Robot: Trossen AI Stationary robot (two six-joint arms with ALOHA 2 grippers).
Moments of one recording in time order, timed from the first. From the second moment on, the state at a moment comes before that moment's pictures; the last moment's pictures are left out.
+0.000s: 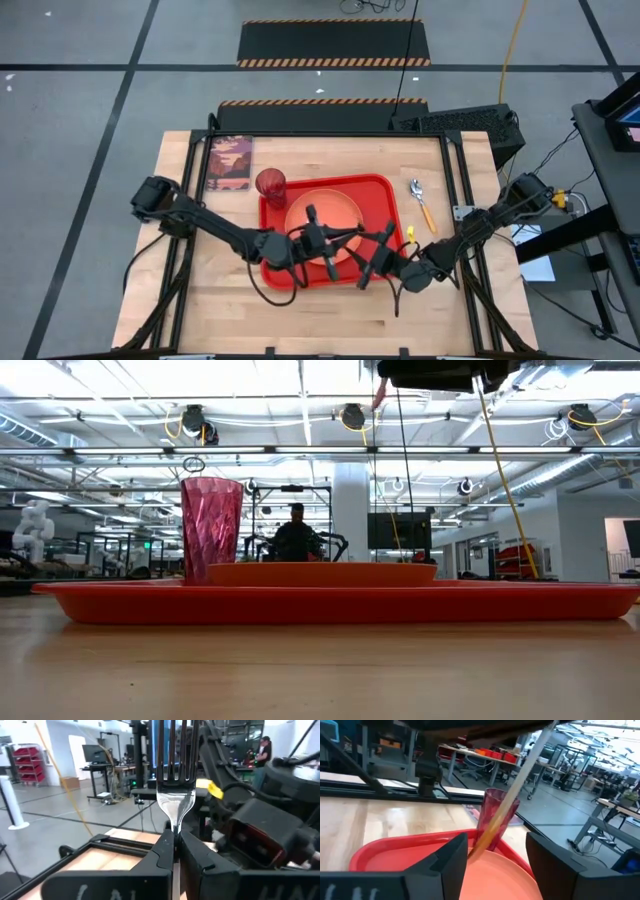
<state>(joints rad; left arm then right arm) -0.38 1.80 1.20 0.70 -0.67 0.08 0.59 1.54 0.73 0.63 1.09 -0.07</state>
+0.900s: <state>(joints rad) -0.39 1.82 1.23 0.67 -0.61 0.08 0.58 1.54 0.73 0.62 1.07 -0.10</state>
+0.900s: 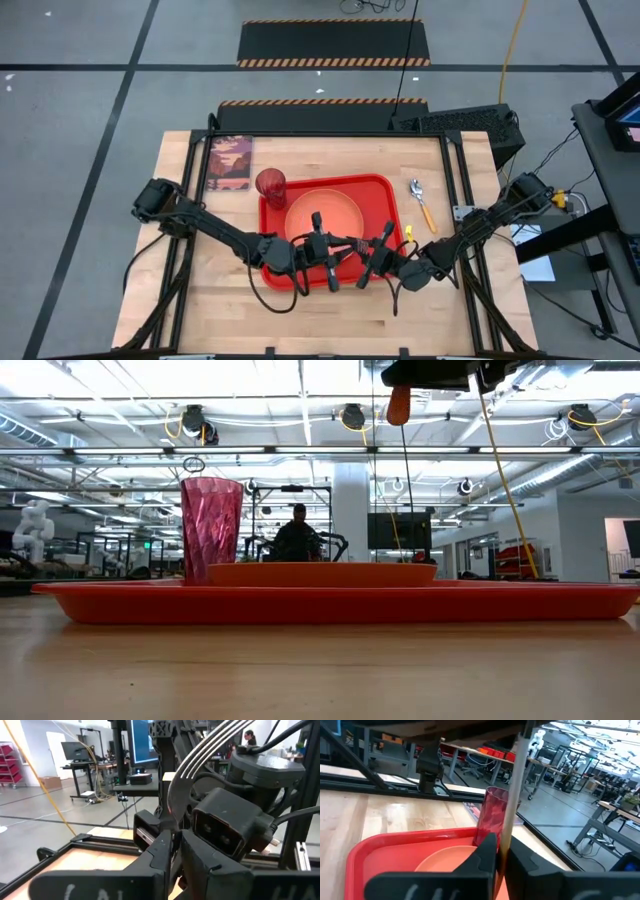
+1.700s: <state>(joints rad) -0.40 1.67 1.22 0.20 -0.48 -0.09 0.59 1.22 0.65 0.16 0.66 0.24</state>
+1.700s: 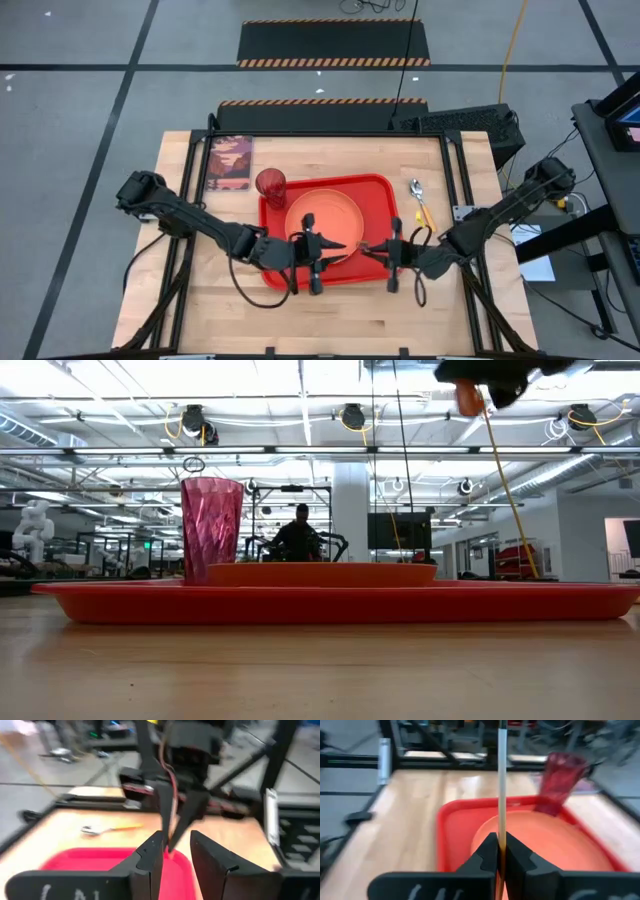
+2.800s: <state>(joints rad) -0.26 1.94 1.23 0.70 -0.26 -0.11 0.45 1.09 0.36 0.55 0.36 0.25</state>
